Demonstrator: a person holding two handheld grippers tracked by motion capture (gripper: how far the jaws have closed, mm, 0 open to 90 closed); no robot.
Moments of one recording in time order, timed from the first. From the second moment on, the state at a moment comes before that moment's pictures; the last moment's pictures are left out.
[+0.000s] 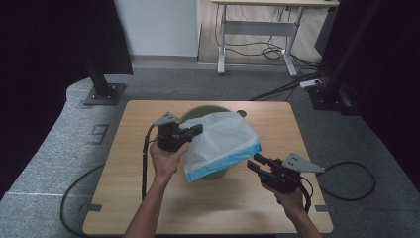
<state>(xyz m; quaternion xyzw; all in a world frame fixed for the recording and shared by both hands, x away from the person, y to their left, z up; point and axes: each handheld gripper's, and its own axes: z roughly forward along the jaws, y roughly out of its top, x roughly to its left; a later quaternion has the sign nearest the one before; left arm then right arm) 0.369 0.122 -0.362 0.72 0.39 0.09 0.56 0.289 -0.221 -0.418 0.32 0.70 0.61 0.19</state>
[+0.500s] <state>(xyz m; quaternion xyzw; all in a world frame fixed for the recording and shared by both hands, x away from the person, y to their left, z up) 0.369 0.124 -0.362 0.72 0.39 0.09 0.57 0.301 -0.218 -0.420 0.32 0.70 0.60 0.21</state>
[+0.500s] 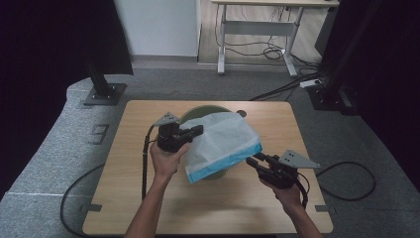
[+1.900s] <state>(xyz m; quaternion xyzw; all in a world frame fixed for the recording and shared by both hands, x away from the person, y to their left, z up) 0.358 0.074 -0.365 0.80 0.34 0.14 0.47 0.309 -0.205 -0.404 0.31 0.70 0.61 0.20</state>
